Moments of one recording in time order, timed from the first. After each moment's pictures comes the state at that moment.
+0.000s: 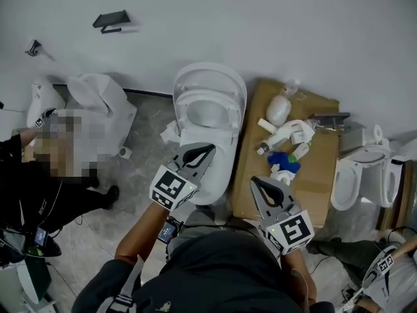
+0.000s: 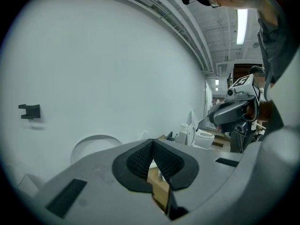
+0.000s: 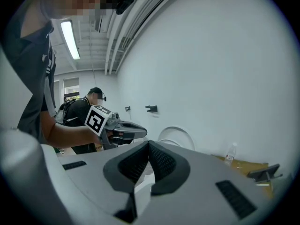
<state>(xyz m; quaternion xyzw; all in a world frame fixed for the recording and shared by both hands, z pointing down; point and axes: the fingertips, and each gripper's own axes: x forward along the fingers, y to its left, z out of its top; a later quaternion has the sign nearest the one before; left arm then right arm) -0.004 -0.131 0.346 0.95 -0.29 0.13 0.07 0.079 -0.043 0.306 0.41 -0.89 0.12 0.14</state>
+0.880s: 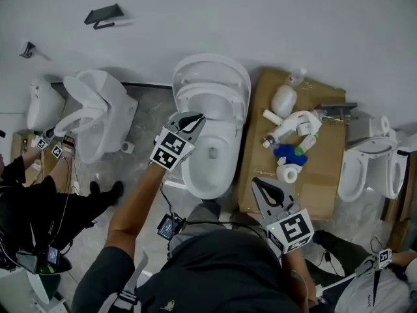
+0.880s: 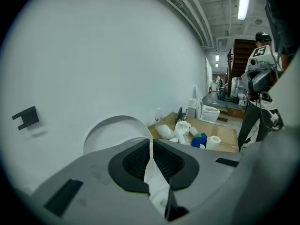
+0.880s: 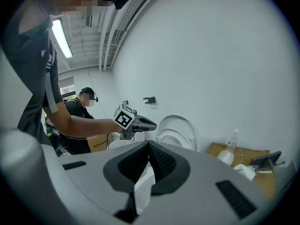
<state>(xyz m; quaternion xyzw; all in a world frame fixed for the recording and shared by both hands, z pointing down) -0.040 -0.234 0.442 0.92 -0.28 0.26 0.04 0.073 -0.046 0.348 0.42 -0.88 0.17 0.17</state>
